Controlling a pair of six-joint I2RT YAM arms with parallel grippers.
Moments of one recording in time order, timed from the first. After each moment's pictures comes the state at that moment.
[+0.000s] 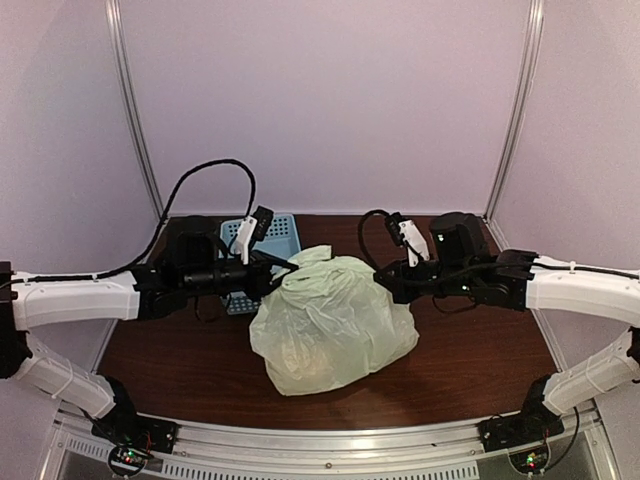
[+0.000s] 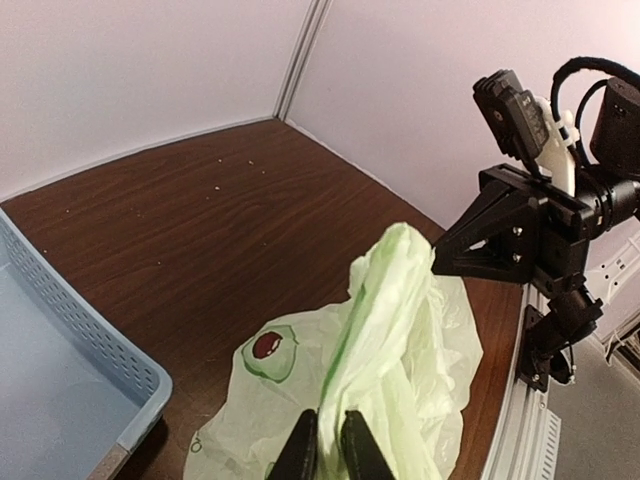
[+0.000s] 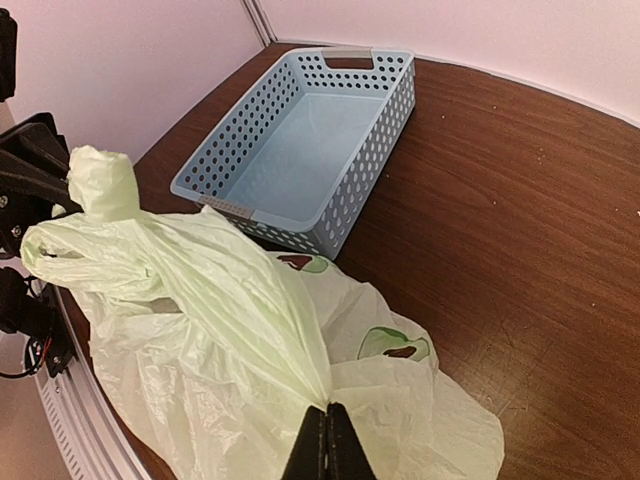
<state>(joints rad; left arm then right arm) -0.82 1.31 0.79 0.24 0.28 -0.30 0.84 1.27 0.91 -0.17 -0.01 0.34</state>
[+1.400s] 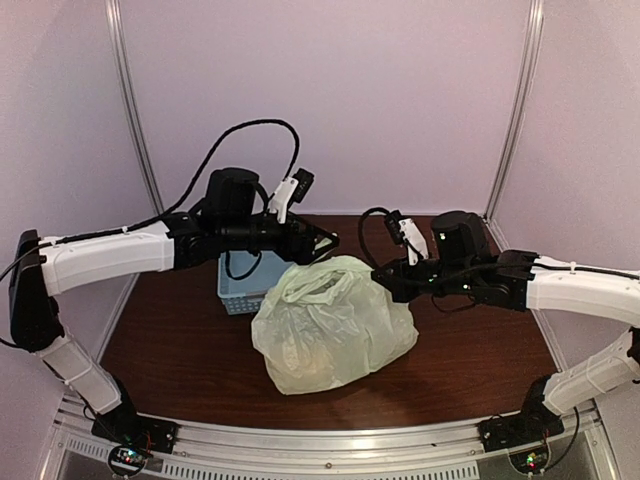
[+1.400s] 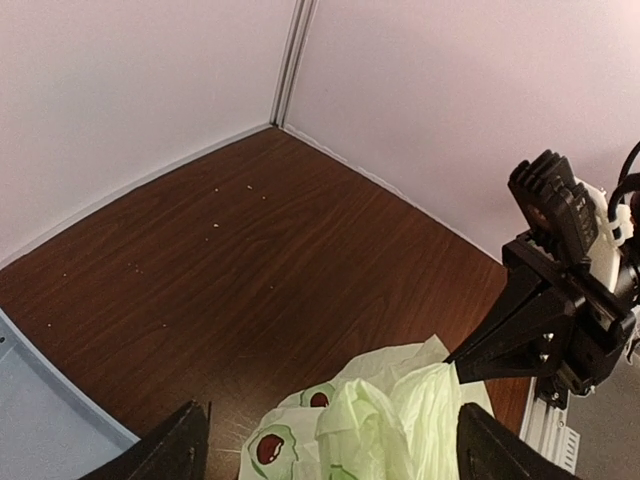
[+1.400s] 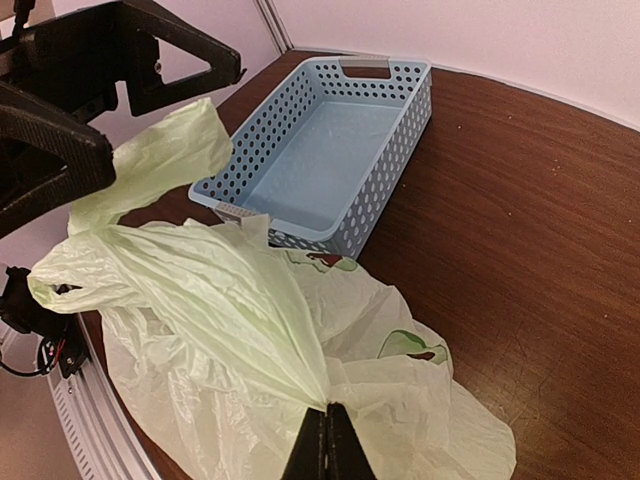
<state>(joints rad) -0.82 1.57 1.25 -0.03 0.28 -0.18 0.84 1.26 0.91 -0.14 -0.05 0.34</state>
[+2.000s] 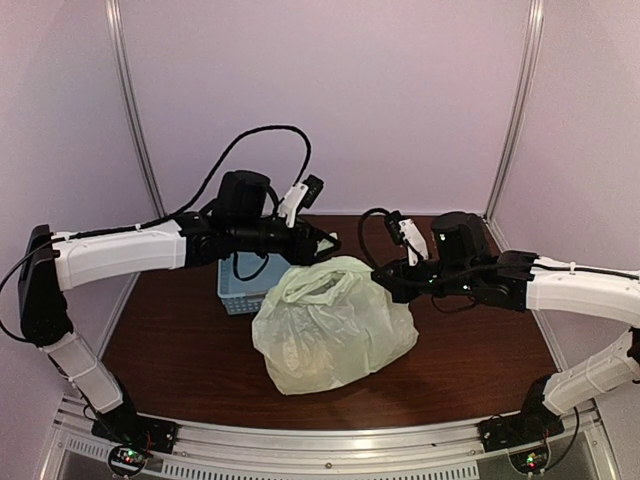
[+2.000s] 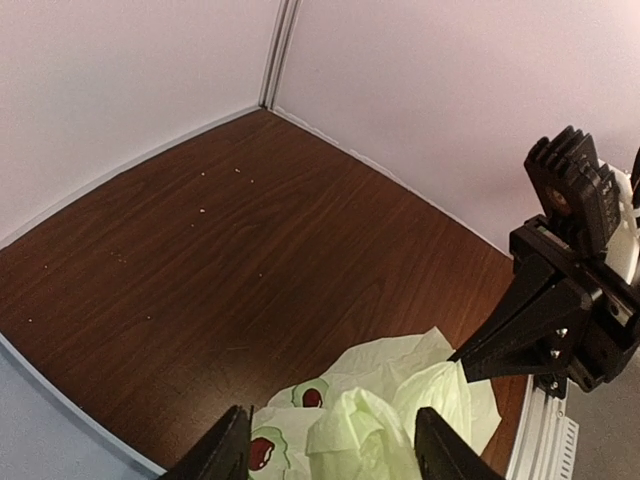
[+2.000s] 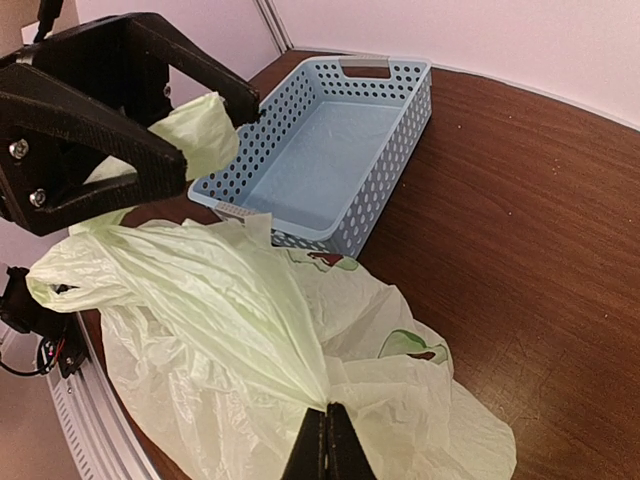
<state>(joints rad) -0.83 1.63 1.28 -0.04 0.32 -0.18 0.84 1.26 0.90 -0.13 -0.05 0.34</state>
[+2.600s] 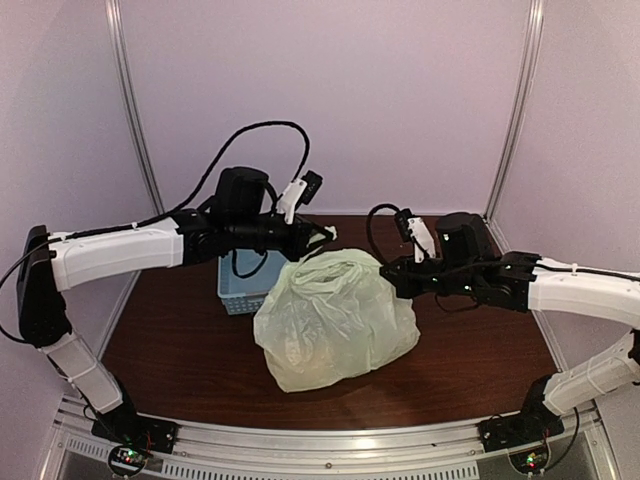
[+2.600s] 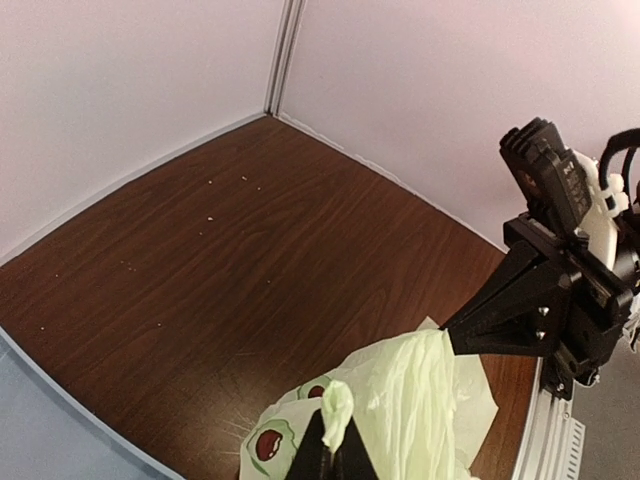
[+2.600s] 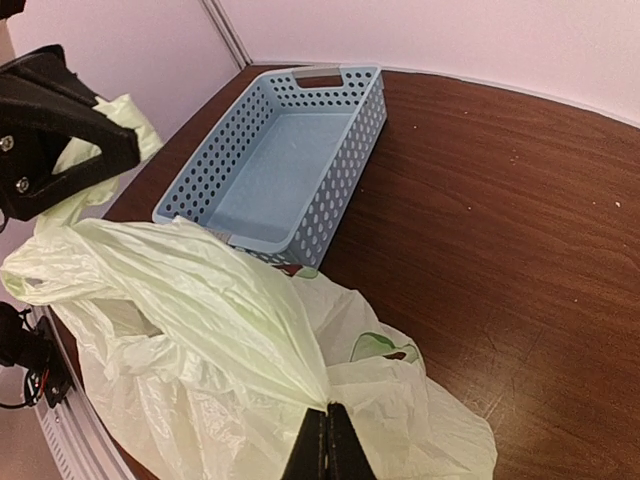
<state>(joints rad) -0.83 1.63 1.30 -0.06 0.31 -0.16 0.83 1.26 0.89 -0.13 0.01 0.38</state>
